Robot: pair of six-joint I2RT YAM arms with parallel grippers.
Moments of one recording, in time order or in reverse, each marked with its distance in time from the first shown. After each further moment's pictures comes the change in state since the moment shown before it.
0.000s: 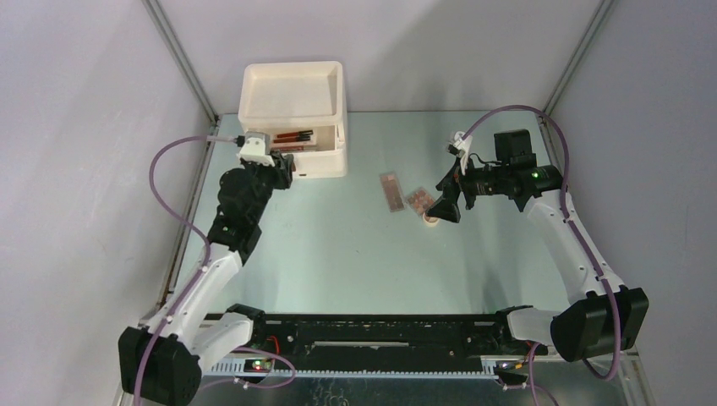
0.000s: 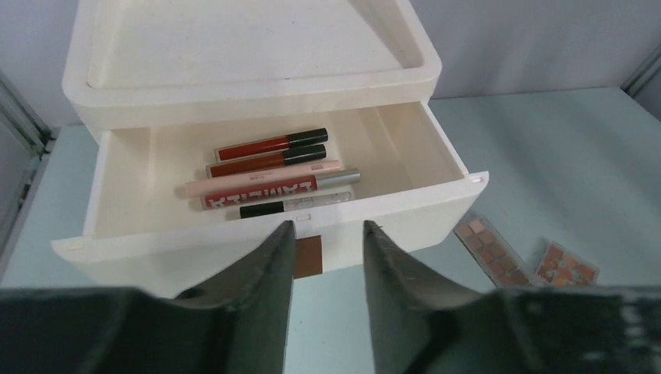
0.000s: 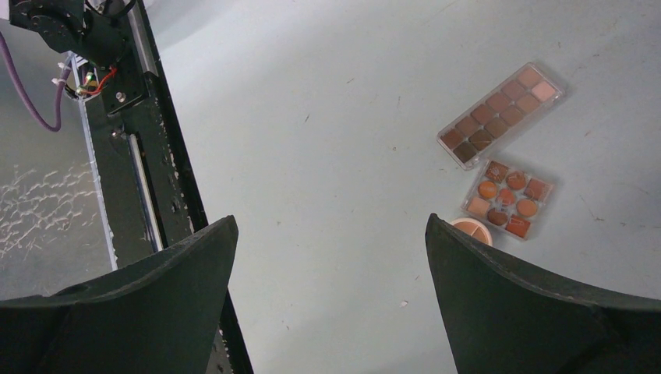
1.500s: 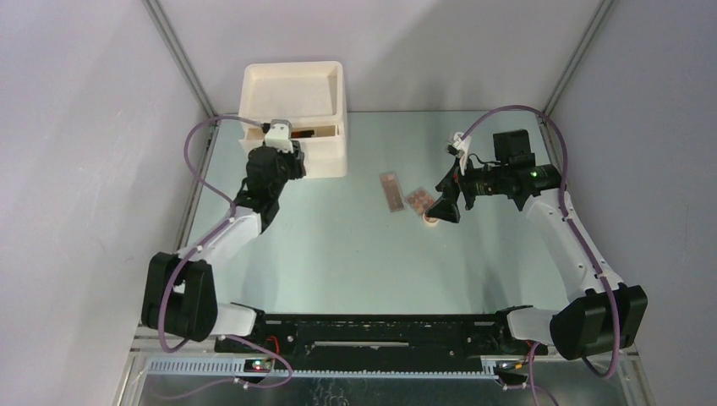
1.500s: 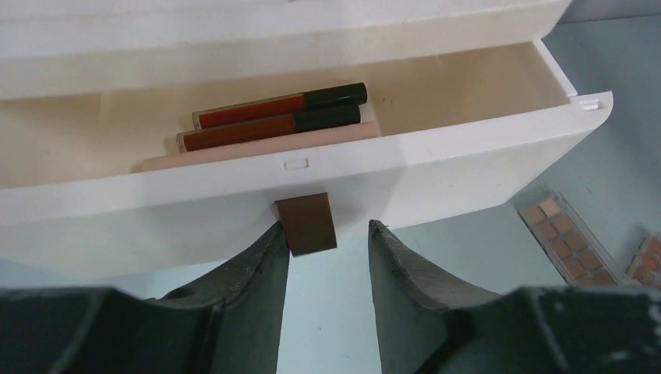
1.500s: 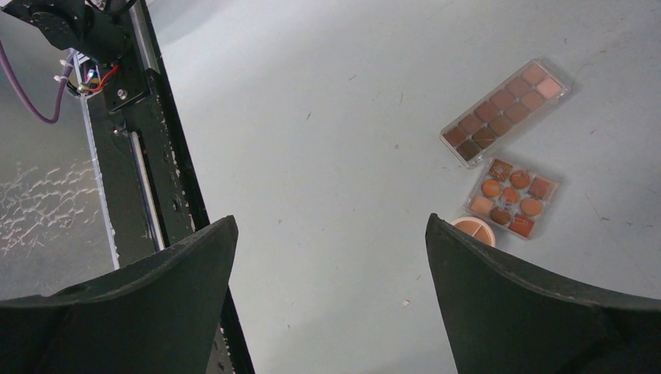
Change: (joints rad) left arm 0.001 0.329 0.085 0.074 -0.034 0.031; right arm 0.000 0.010 0.000 -0.007 -0.004 -0.008
